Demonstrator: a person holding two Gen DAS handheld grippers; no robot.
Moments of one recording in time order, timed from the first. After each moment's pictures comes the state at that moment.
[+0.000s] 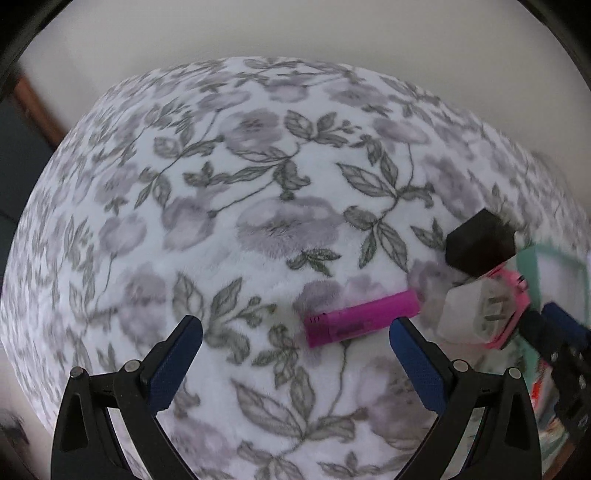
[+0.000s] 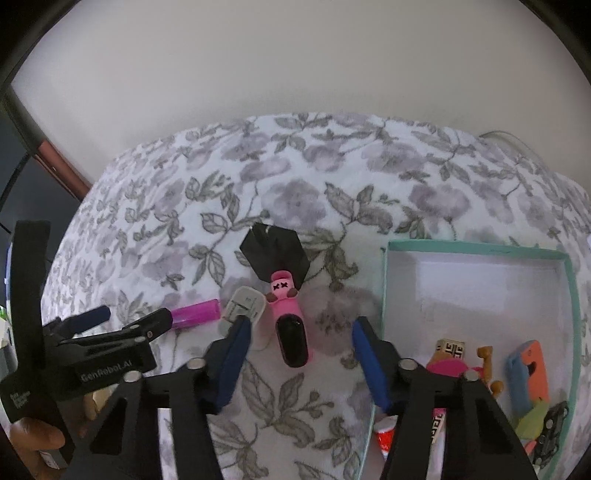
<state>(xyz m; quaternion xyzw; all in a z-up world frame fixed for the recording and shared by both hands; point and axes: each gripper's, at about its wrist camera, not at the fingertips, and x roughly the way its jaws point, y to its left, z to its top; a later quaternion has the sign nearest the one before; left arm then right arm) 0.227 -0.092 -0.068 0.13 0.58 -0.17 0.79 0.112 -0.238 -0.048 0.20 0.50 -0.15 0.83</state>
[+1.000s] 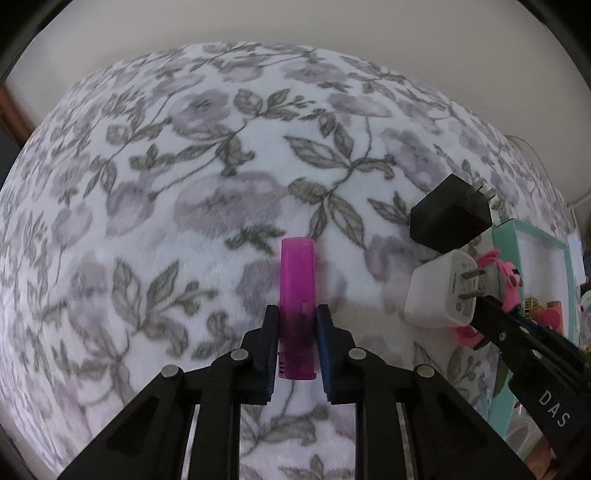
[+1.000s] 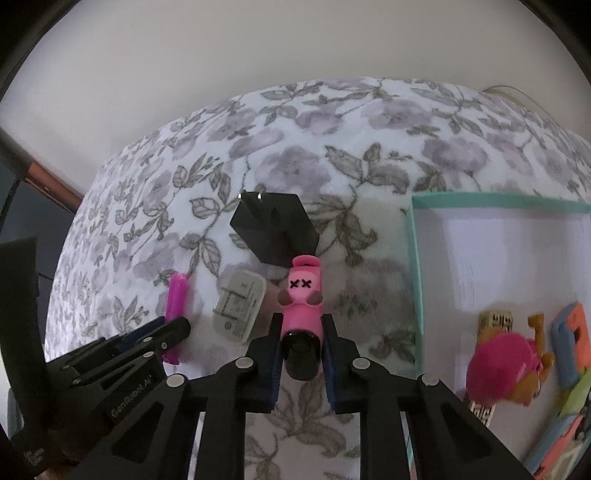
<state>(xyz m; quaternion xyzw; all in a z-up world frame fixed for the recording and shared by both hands) 0.209 -0.102 -0.083 0.10 0.60 -0.22 0.76 0.117 -0.234 -0.074 0.26 0.50 -0.15 0.81</state>
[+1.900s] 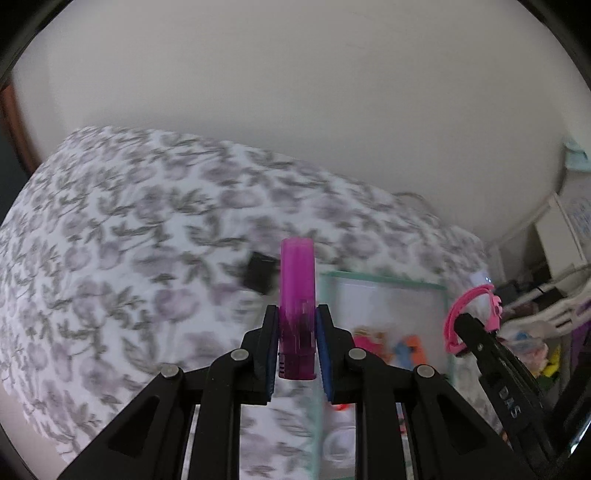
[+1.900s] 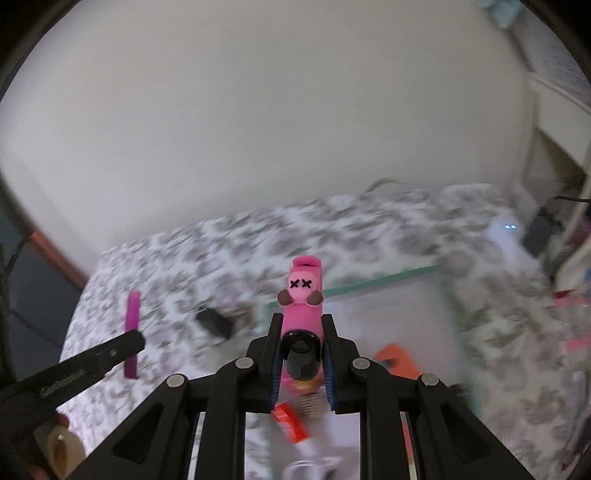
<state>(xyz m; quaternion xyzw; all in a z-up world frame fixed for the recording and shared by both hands) 0.115 -0.185 0.077 0.03 0.53 -0.28 0.80 -0.016 -0.315 0.060 0.25 0.37 -0.25 0.86</state>
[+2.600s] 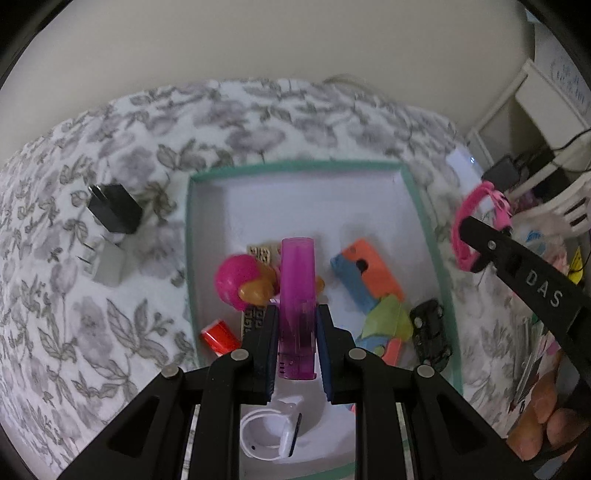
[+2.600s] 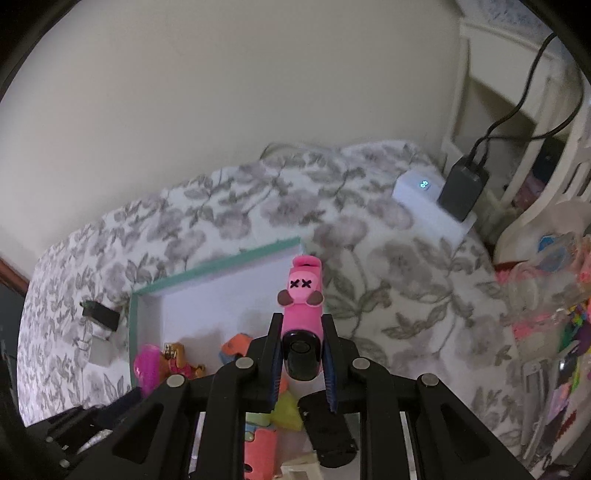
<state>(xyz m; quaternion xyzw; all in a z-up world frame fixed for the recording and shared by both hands) 0.030 -0.293 -0.020 0.16 0.58 -0.34 0.73 -0.067 -0.405 0.000 0.25 0.43 -0.33 0.80</state>
